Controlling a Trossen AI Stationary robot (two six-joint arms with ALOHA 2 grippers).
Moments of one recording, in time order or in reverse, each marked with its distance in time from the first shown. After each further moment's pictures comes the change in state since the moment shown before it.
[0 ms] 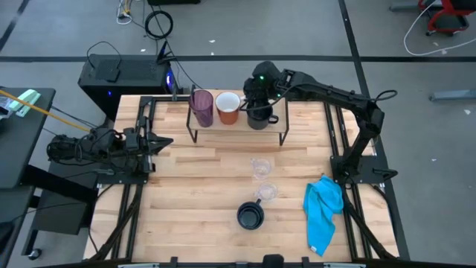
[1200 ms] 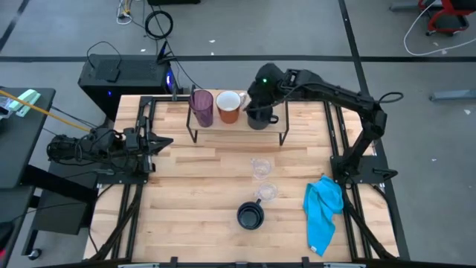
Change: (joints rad) left arm 0.000 0.000 0.000 0.001 0.000 0.005; right arm 0.043 -0.031 0.078 -0.269 0.032 0.083
